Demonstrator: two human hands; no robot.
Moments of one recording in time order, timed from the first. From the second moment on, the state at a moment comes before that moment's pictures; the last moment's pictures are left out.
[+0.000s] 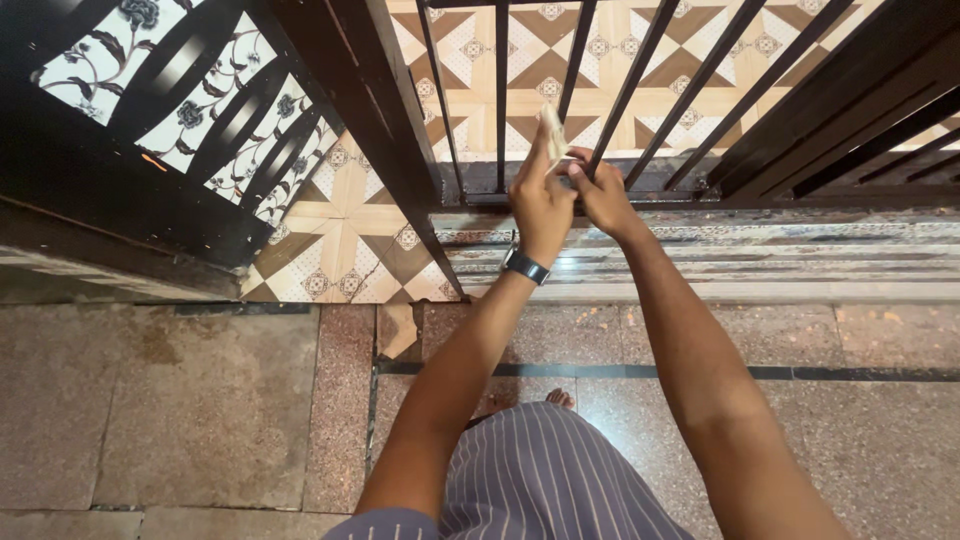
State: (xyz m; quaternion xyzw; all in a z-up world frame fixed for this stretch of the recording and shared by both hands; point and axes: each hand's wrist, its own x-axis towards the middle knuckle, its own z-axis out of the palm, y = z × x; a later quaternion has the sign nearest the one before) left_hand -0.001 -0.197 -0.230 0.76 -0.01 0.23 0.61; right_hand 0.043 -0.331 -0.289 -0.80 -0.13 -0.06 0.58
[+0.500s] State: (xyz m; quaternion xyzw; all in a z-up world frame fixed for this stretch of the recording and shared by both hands) left_hand -0.003 -0.200 -0.178 0.75 -0.09 0.33 0.57; right_hand 0.031 -0.325 -0.269 -0.80 -0.16 -0.09 0.57
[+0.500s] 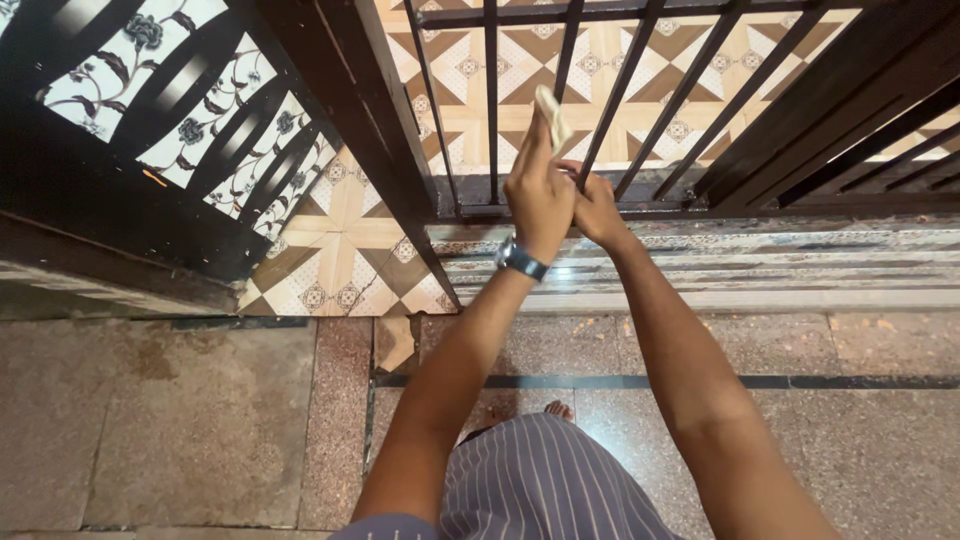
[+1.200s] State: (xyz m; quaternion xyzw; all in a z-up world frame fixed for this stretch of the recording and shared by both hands) left_hand -0.007 -0.198 -0.210 0.78 -0.09 0.37 0.50; right_hand 0.031 -0.321 -0.268 -0.80 -0.13 -0.09 0.58
